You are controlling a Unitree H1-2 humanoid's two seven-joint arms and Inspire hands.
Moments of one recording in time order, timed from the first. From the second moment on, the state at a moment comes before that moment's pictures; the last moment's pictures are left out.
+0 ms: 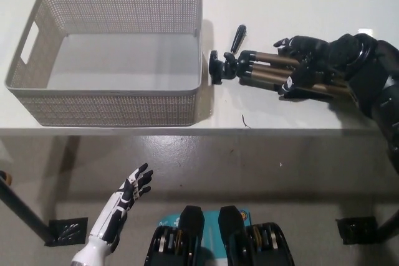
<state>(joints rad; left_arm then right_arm) -0.13 0.15 -0.05 0.43 -0.06 -0.42 -0.22 -1.26 -0.22 0.43 1.42 -0.41 -0.01 0.42</state>
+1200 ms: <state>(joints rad) -0.14 0.15 -0.05 0.43 -0.07 -0.42 -0.24 -1.17 -0.21 0.65 1.42 -0.61 0.03 -0.18</state>
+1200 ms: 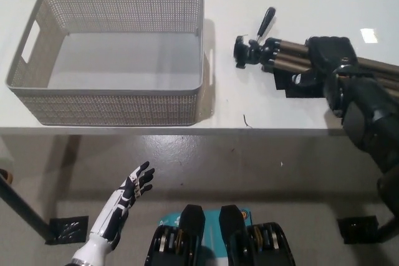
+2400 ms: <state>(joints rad) -0.12 0.15 -0.05 0.43 -0.07 -0.42 -0.24 -1.38 -0.28 0.30 0.97 -0.48 -0.11 -0.09</state>
